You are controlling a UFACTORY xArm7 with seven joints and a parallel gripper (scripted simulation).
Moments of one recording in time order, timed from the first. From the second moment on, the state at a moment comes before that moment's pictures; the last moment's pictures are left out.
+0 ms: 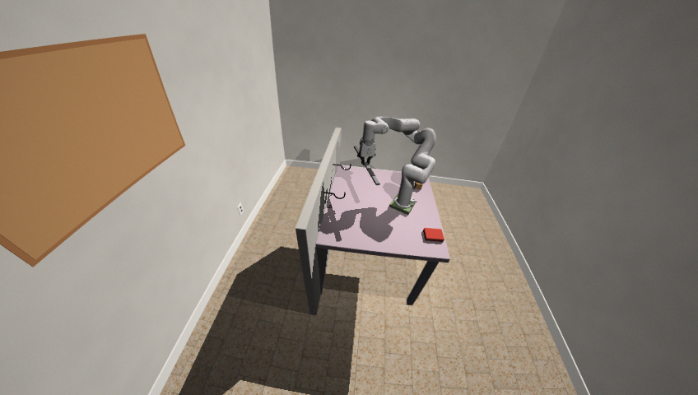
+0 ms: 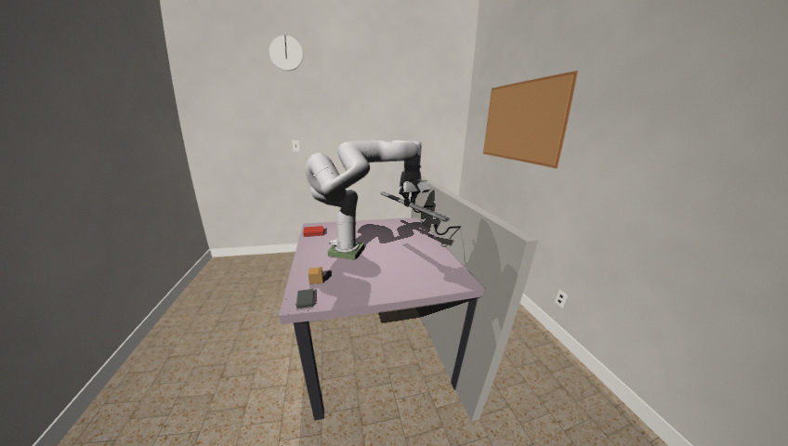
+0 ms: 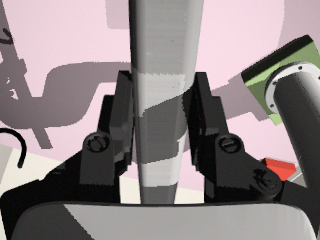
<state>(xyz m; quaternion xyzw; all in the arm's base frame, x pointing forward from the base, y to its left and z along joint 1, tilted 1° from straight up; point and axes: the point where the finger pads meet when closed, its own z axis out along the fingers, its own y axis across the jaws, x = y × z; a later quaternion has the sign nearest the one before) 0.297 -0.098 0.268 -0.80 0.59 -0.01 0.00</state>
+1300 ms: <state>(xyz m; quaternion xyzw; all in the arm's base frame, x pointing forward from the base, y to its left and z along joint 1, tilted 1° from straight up) 0.321 -0.033 0.267 -0.80 0.59 -0.01 0.00</state>
